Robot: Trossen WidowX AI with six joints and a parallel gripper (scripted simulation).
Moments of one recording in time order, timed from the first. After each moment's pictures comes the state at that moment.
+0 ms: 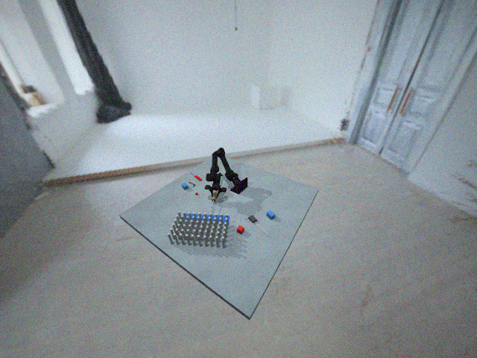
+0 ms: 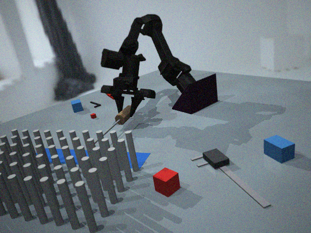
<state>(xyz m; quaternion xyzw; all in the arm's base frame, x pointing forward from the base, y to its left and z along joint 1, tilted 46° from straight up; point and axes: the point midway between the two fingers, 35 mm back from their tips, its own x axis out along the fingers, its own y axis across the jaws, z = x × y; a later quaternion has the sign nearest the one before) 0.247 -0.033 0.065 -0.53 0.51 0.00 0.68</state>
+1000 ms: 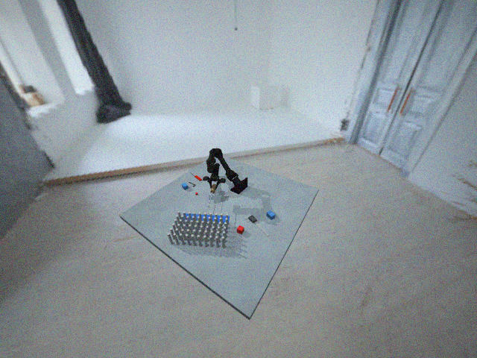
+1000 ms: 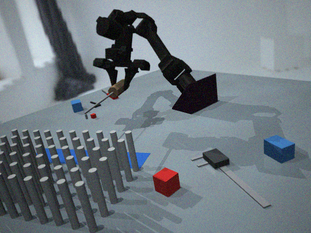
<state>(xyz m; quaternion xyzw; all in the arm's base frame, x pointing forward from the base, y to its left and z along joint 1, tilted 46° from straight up) 0.243 0.039 0.133 -0.52 0.52 0.01 0.68</state>
